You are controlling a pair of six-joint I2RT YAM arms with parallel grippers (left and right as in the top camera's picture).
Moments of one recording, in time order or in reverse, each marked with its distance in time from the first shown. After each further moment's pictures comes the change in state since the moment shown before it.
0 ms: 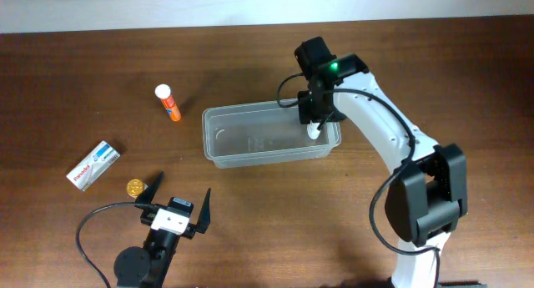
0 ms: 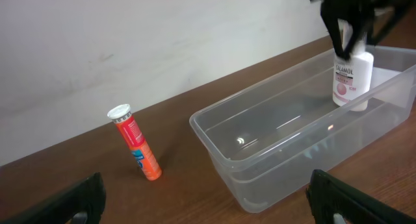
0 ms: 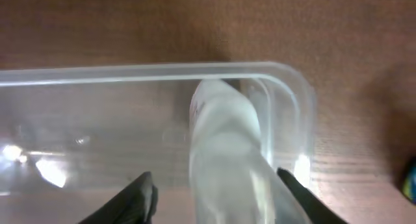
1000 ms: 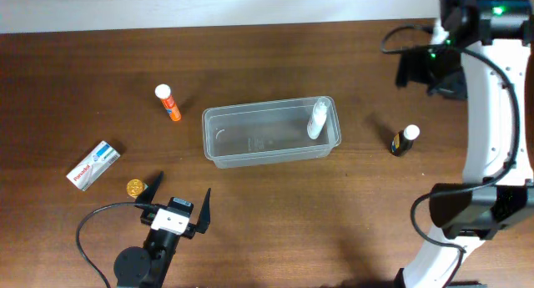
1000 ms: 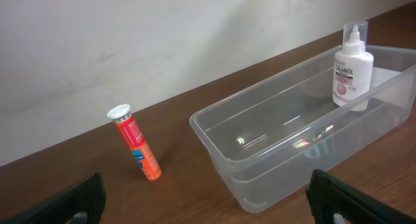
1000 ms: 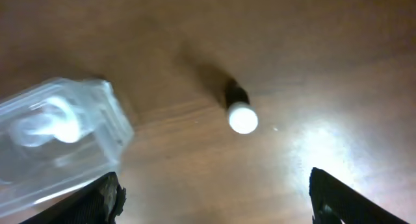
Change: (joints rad) left arm 0.000 0.000 0.000 0.000 0.000 0.000; right arm -0.463 -0.039 0.504 -0.576 -0.064 -0.101
